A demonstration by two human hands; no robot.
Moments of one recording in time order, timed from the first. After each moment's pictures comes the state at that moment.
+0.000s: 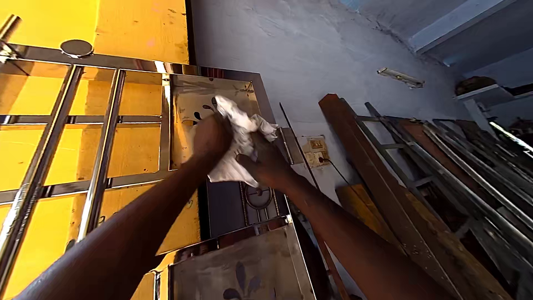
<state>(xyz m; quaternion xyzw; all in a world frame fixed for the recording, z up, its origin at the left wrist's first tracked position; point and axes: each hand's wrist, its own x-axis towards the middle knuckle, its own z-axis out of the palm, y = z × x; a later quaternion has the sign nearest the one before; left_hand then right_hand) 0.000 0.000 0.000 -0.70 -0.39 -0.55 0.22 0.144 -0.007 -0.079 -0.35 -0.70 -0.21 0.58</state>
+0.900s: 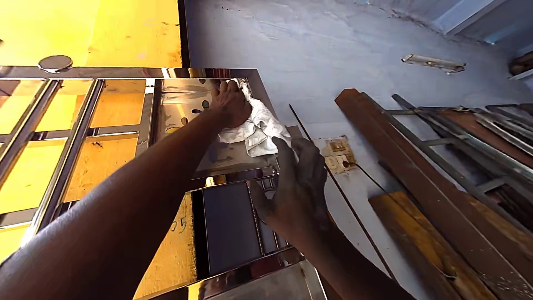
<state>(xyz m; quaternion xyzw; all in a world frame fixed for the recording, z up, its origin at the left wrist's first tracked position) 0.058 0.063 0.105 -0.72 -0.36 -0.34 0.49 0.160 0.032 -0.129 -0.36 -0.46 -0.48 0.66</state>
